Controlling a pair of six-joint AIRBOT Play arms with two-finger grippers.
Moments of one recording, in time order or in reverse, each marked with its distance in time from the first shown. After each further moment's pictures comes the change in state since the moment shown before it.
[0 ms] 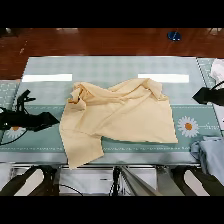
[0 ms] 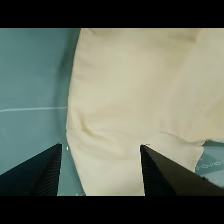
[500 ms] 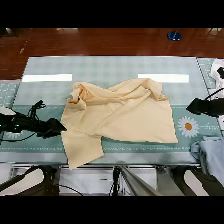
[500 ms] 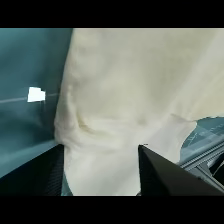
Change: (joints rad) left arm 0.000 -0.218 -0.041 -0.090 -0.024 0.095; right arm -0.021 0.012 -0.084 0.040 0.067 -0.008
